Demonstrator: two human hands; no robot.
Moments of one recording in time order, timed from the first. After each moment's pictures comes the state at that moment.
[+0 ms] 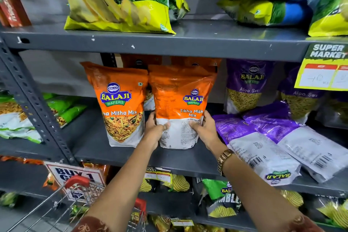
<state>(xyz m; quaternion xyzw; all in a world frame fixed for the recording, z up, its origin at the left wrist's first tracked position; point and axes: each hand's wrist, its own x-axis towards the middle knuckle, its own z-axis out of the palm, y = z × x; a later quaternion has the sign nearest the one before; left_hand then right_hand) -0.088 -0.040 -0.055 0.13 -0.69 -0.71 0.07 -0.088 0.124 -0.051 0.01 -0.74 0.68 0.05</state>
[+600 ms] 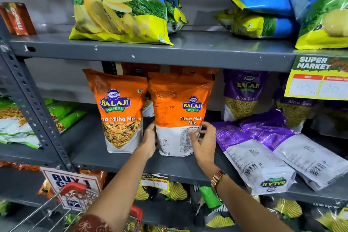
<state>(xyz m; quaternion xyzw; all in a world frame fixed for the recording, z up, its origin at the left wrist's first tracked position) -0.075 -0.035 -0.042 0.15 -0.58 -0.80 -0.01 -0.062 0.119 -0.072 -0.01 -0.78 0.58 0.24</state>
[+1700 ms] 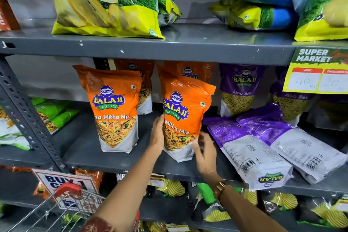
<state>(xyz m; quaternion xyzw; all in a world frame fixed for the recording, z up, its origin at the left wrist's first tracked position) -0.089 -0.007 -0.061 0.13 -0.65 -0.75 0.03 -0.045 0.139 -0.112 0.06 -0.78 0.58 0.21</state>
